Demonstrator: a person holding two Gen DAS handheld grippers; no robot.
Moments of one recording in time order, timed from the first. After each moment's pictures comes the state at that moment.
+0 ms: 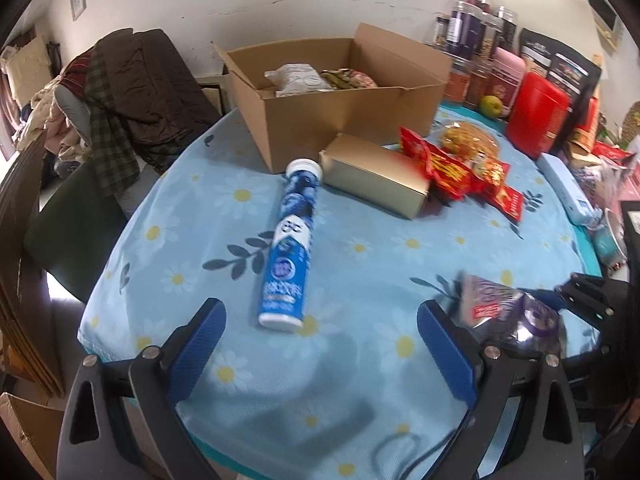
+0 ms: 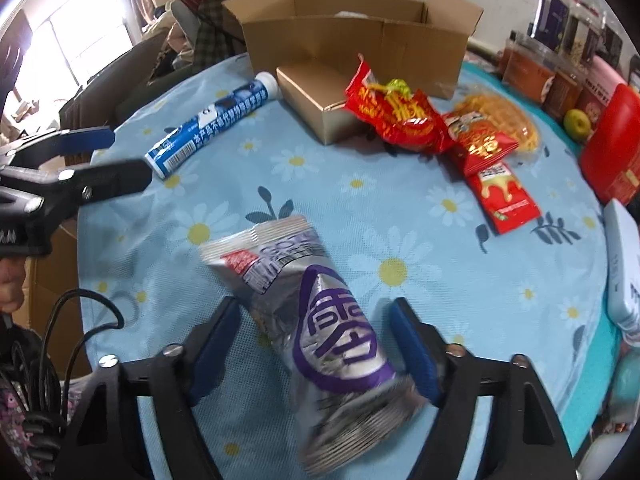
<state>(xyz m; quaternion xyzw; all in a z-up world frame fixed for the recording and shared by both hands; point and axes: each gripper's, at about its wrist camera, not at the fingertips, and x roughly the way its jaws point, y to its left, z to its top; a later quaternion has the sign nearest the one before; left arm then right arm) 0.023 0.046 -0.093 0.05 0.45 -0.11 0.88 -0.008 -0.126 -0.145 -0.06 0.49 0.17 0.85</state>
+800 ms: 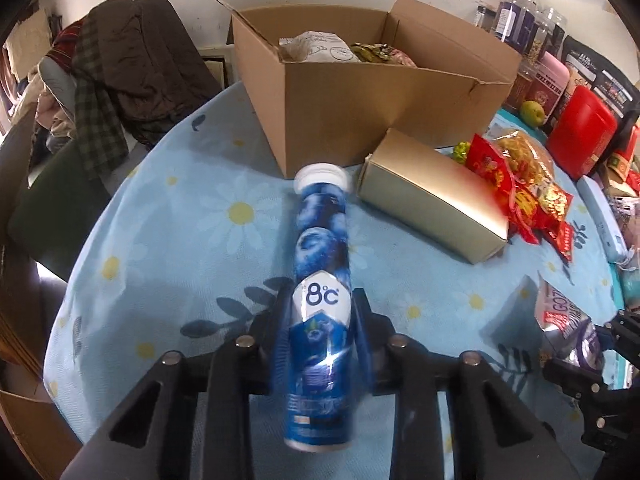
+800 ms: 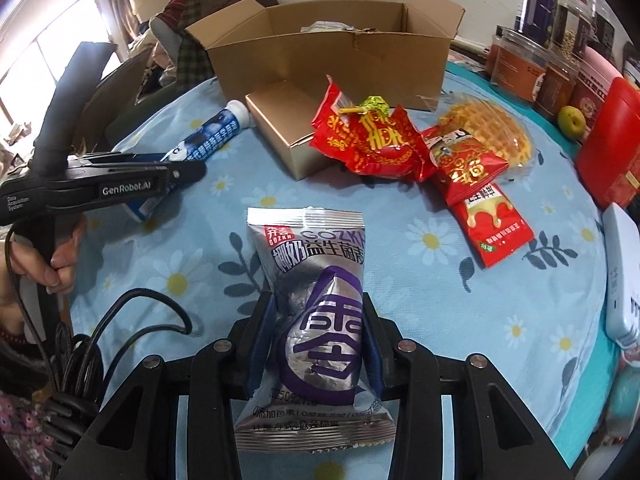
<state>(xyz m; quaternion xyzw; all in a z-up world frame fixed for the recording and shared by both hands) 0.096 0.052 -0.131 0.02 0.49 -0.10 0.87 0.017 -0.139 -0.133 -0.03 0.49 0.15 0.86</state>
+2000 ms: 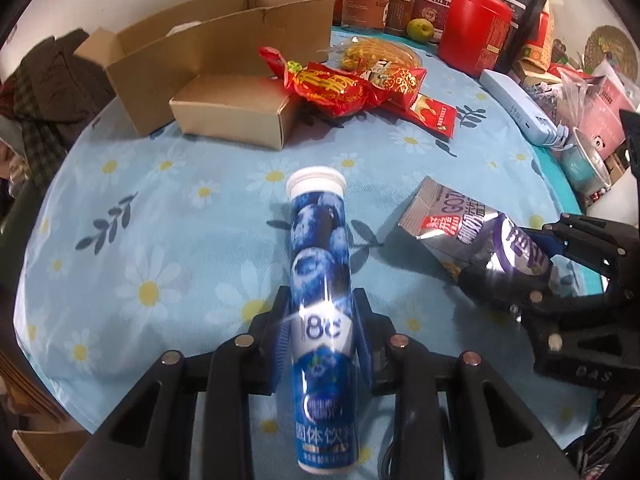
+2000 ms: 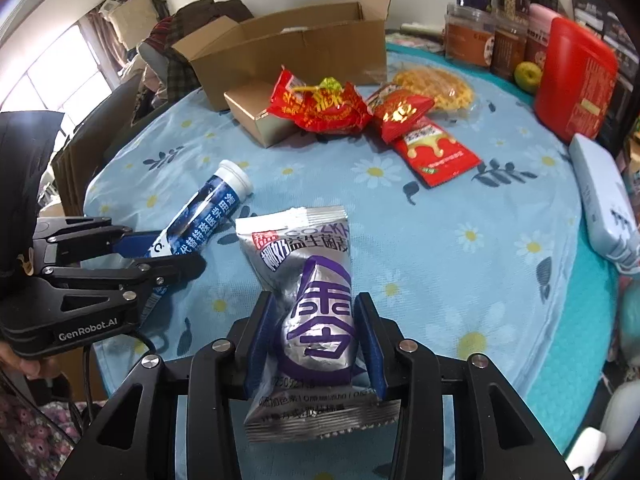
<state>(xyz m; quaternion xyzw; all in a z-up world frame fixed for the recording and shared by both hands) -0.001 -0.042 -0.134 0.10 0.51 -0.19 0.83 -0.028 -0.184 -0.142 0.02 0.48 0.14 0.86</state>
